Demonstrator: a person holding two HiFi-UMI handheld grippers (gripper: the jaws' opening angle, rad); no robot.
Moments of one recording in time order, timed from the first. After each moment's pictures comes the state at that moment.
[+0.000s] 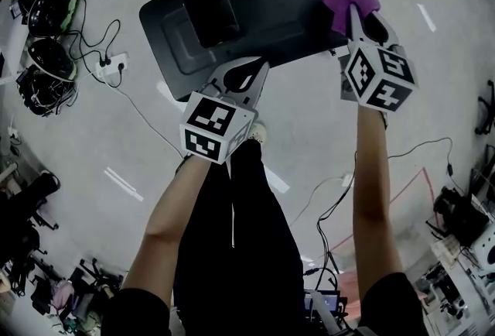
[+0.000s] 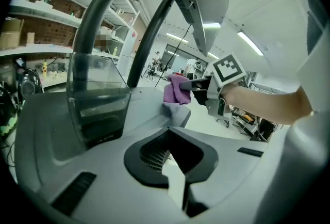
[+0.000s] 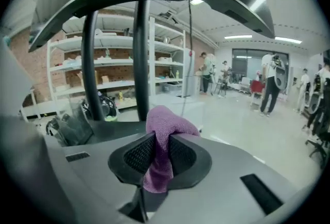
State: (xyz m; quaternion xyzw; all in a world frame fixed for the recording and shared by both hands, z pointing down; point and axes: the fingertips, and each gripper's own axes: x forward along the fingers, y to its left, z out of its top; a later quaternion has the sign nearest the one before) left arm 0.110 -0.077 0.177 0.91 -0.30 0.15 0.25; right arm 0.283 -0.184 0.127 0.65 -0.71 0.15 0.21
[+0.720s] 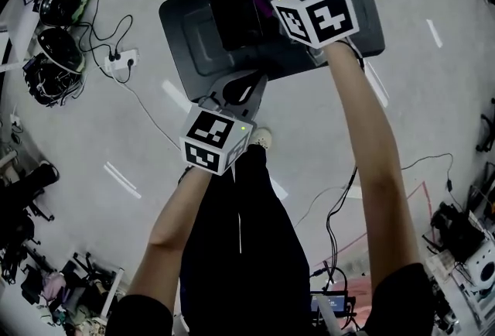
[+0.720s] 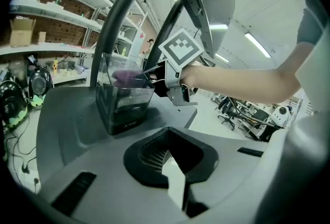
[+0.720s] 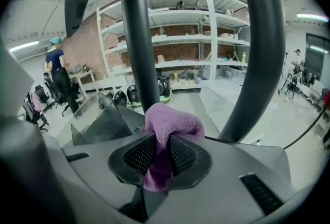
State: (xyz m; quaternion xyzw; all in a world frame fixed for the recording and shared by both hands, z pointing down) left arm 0.065 -0.072 0.183 0.89 -0.34 0.15 0.26; right arm 0.064 -0.252 0.181 0.35 -0.86 0.18 0.32
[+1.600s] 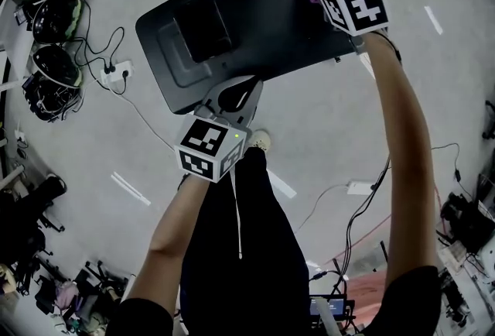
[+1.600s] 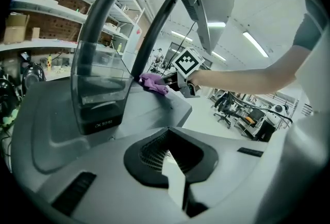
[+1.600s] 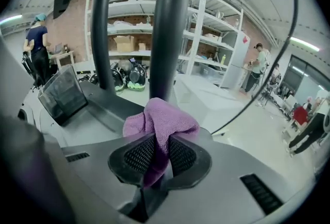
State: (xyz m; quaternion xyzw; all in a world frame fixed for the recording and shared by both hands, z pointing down) left arm 0.107 -0.069 0.193 0.89 -0.32 0.16 0.27; right arm 0.232 -0.284 0.199 0.43 -0.80 0.14 0.40
